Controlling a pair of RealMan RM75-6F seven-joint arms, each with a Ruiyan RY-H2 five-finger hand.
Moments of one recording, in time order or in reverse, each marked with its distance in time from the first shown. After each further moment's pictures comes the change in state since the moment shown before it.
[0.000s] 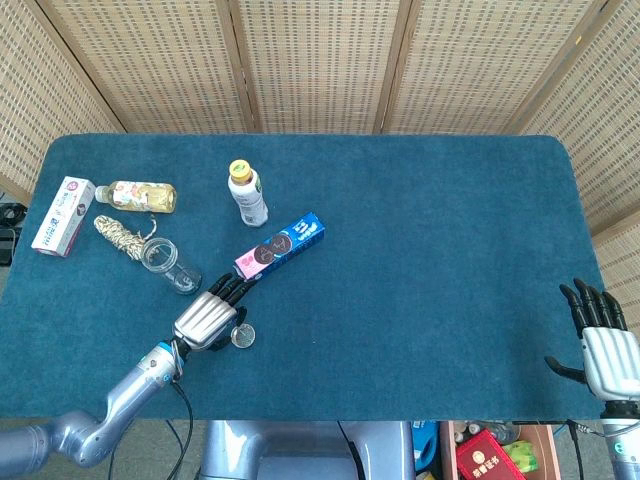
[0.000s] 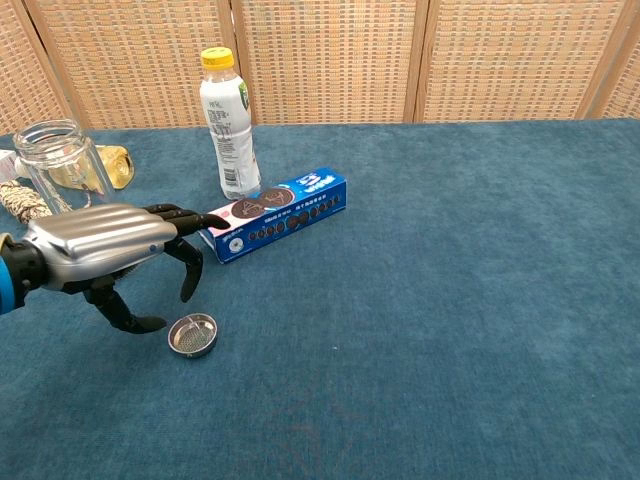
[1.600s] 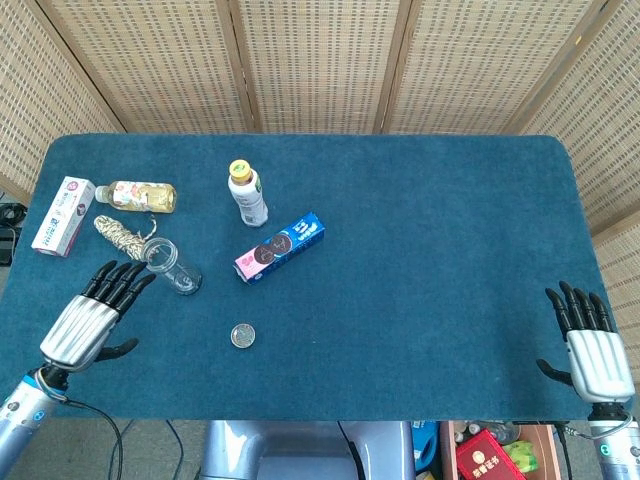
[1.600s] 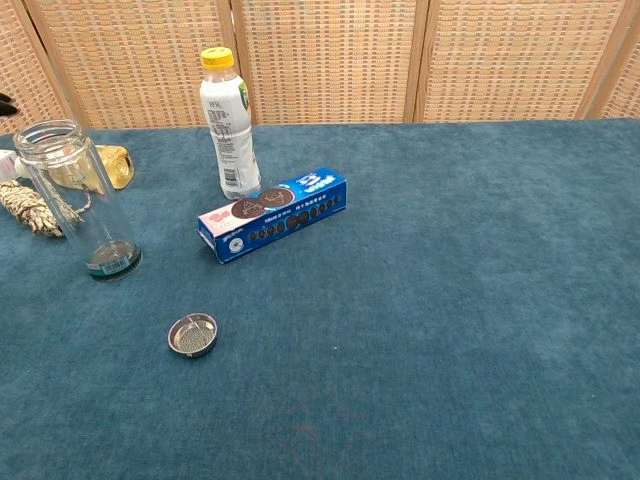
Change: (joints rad) left arm 0.307 0.399 0.044 -0.124 0.356 0.387 -0.341; right arm 0.003 -0.026 -0.013 -0.018 -0.021 0.010 -0.117
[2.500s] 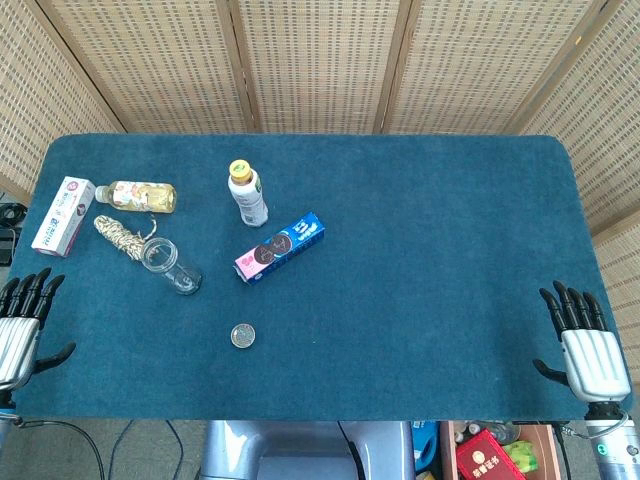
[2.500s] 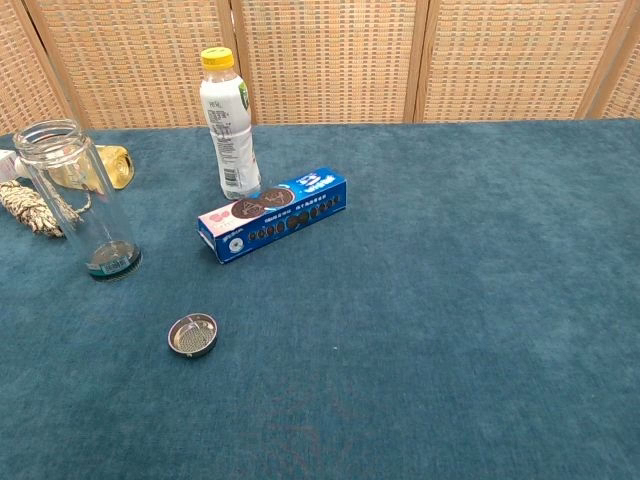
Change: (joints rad) left arm 0.207 -0.065 -0.017 0.088 -0.225 0.204 0.038; right arm 0.006 -0.004 -0.005 0.005 -0.017 -0.004 -0.006
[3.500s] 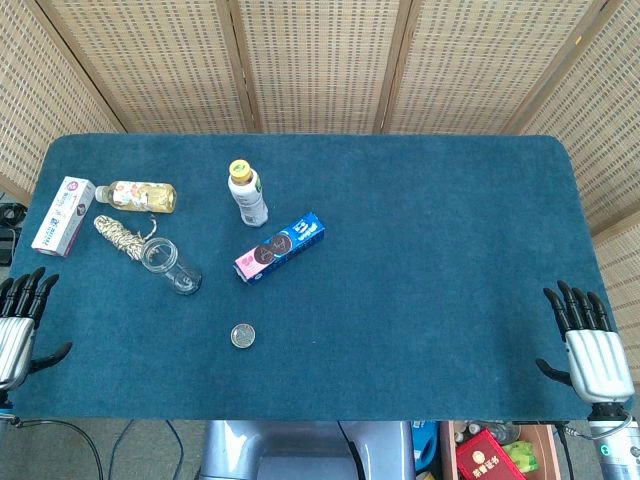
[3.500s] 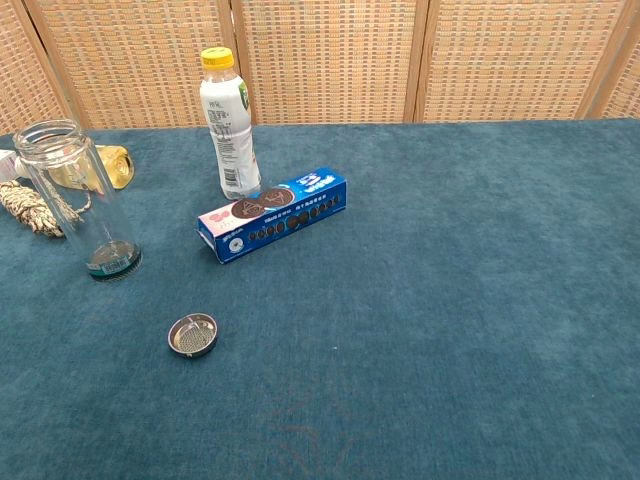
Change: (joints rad) left arm 0.005 0.004 -0.004 -0.002 -0.016 0.001 -0.004; right arm -0.005 0.005 0.001 0.002 -0.002 0.010 0.013
